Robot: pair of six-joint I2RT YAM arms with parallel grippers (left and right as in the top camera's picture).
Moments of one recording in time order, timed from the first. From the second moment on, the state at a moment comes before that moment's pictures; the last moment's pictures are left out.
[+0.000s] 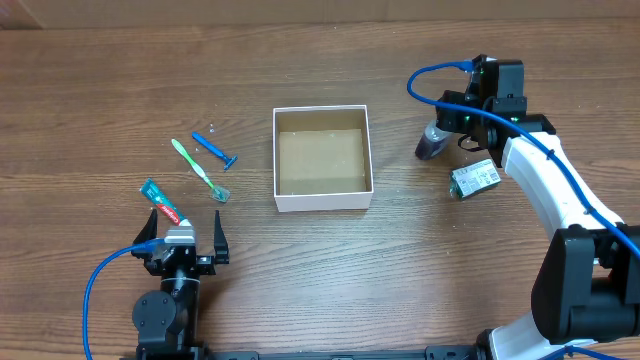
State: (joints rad) left arm 0.03 0.01 0.01 -0.08 0.00 0.11; right arm 0.03 1.74 1.22 -0.35 -0.11 0.22
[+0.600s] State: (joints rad) left arm 0.03 0.01 0.01 -0.08 0.00 0.11; right arm 0.21 1.58 1.59 -0.76 -0.41 0.06
